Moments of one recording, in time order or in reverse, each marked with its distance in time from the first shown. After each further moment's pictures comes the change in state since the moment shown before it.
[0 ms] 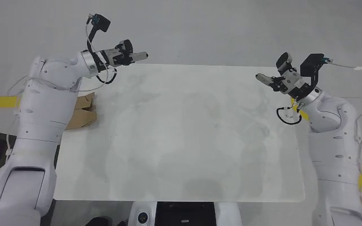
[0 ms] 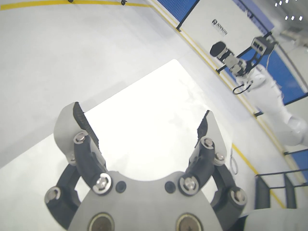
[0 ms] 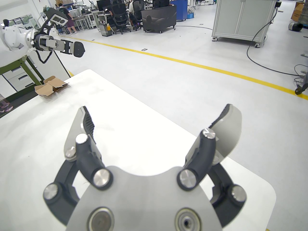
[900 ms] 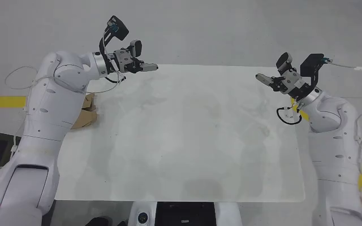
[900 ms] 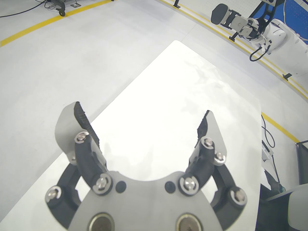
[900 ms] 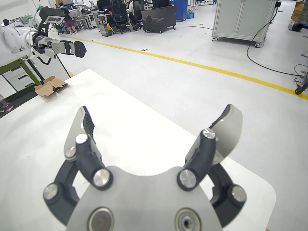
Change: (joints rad) left arm -0.024 -0.022 0.094 -0.029 0.347 -0.227 0.188; right arm 0.000 0.000 0.000 0.000 0.000 0.000 0.000
